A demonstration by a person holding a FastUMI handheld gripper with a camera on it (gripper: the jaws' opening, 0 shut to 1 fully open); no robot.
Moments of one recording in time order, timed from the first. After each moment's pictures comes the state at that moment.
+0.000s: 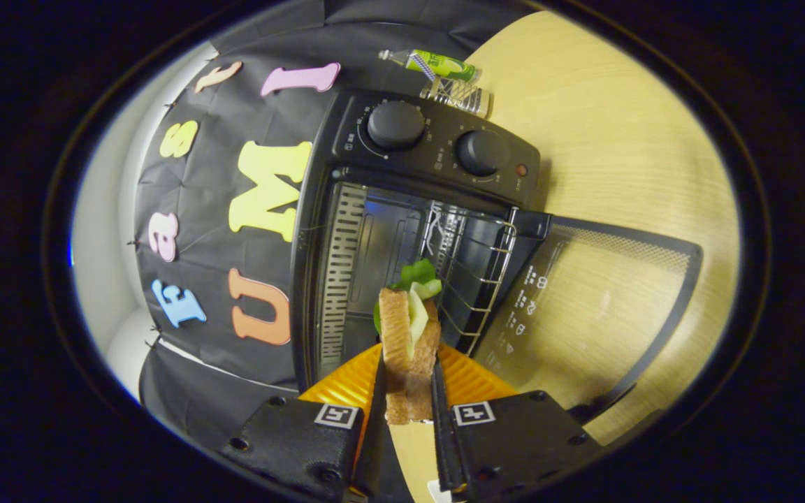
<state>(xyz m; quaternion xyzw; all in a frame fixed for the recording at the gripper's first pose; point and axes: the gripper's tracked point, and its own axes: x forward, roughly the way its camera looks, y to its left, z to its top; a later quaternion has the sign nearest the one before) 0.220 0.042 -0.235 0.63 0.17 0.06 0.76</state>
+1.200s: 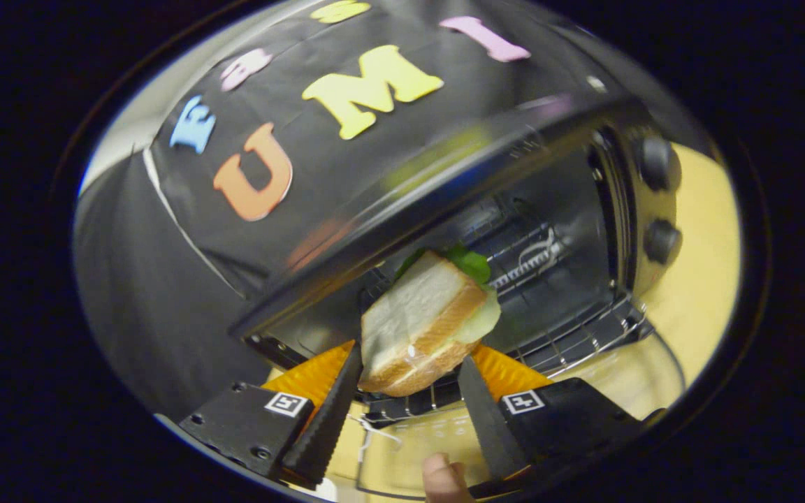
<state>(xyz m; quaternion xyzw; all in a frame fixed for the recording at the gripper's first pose) 0.243 0.072 -0.243 0.19 0.22 0.11 0.95</state>
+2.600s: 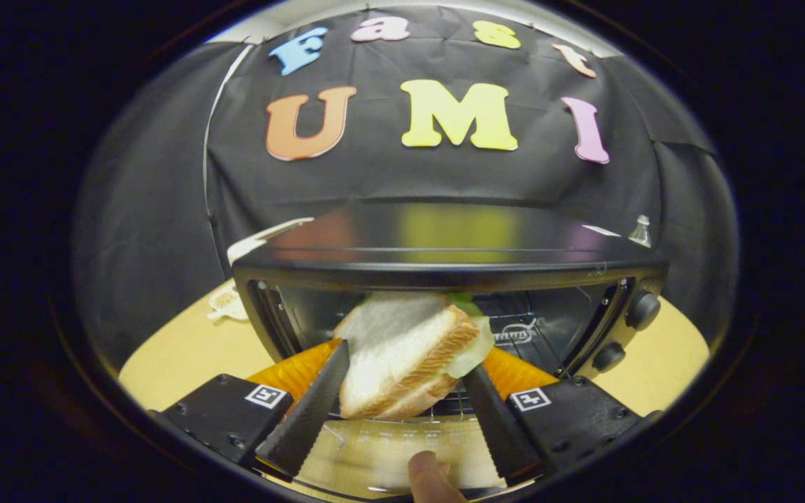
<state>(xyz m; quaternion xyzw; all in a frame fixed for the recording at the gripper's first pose) 0.239 0.072 -0.209 0.02 0.15 0.08 0.99</state>
